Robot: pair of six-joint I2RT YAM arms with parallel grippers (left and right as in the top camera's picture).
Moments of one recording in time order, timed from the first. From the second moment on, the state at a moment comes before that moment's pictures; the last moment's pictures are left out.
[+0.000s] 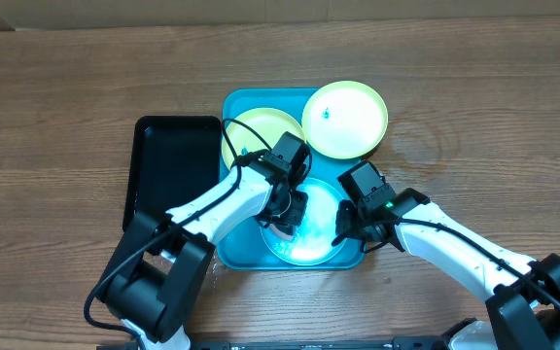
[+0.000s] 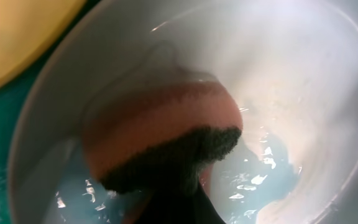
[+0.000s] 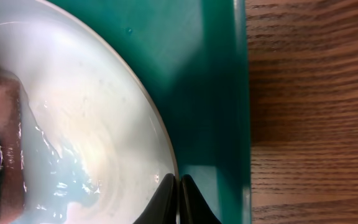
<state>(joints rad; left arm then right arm) -0.59 1.86 1.12 -0.70 0.18 -0.31 0.57 1.55 0.80 -0.55 -0.04 0.72</state>
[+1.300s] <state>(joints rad) -0.60 1.88 1.18 -0.80 0.10 -0.35 0.57 1.55 0.80 -0.55 -0.04 0.72</state>
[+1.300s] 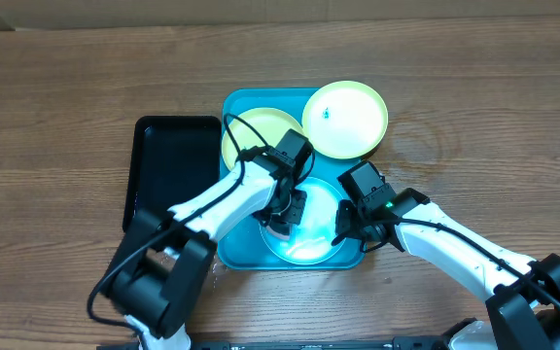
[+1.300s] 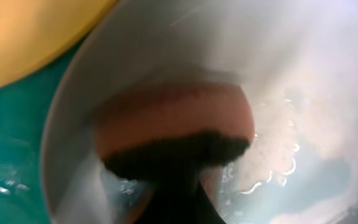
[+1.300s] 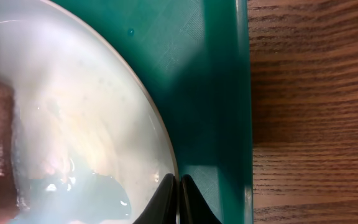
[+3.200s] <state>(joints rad) -0.50 1.93 1.19 -0.78 0.52 -0.26 0.57 1.55 0.80 -0.55 -0.04 0.72</state>
